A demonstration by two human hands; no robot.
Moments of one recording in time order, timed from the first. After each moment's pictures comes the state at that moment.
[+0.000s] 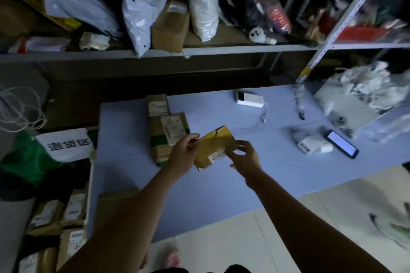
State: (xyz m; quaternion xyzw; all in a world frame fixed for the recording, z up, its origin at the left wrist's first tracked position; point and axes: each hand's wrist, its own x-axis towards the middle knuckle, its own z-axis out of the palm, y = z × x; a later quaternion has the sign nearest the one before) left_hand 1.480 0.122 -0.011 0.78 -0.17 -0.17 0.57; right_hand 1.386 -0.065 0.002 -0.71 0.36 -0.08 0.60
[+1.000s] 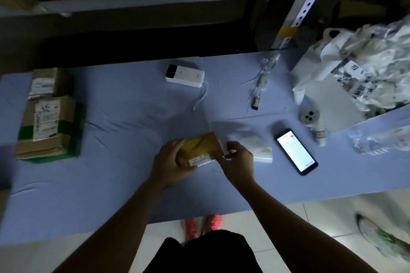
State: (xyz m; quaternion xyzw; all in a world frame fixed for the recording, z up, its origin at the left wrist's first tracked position) left_hand 1.413 -0.248 -0.115 0.92 -0.11 -0.17 0.35; right_hand 1.356 -0.469 -0.099 -0.86 0.27 -0.01 0.44
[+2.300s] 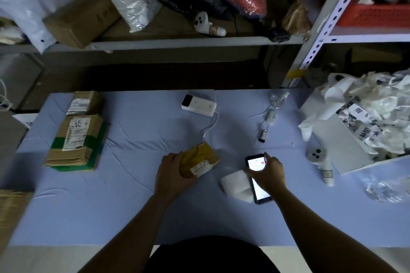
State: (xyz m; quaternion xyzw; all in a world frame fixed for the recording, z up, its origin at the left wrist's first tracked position) left_hand 1.424 -0.266 -0.079 0.95 -0.01 -0.10 0.31; right_hand 1.399 -0.573 -0.092 -0.91 0.26 0.09 0.31
